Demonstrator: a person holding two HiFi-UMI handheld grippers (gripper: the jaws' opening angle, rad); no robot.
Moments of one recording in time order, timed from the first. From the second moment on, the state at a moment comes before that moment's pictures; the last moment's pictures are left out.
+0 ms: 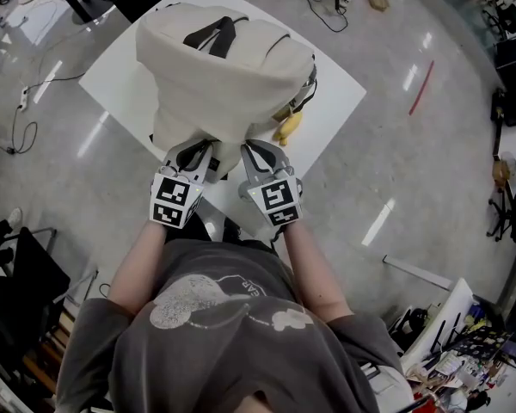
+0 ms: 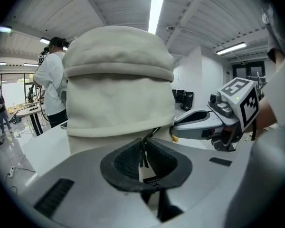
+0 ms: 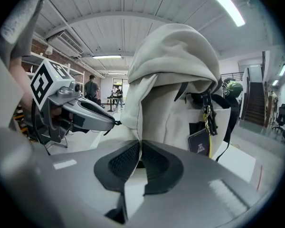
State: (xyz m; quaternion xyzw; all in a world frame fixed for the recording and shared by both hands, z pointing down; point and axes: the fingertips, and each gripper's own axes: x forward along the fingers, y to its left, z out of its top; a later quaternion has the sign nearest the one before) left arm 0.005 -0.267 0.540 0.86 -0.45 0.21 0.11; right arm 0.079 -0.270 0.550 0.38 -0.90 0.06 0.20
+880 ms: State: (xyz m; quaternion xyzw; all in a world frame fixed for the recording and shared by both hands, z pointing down) left arm -0.132 -0.354 0.571 0.86 -0.44 0.22 0.14; right arm 0.097 -0.289 0.563 0.52 -0.82 0.10 0.22
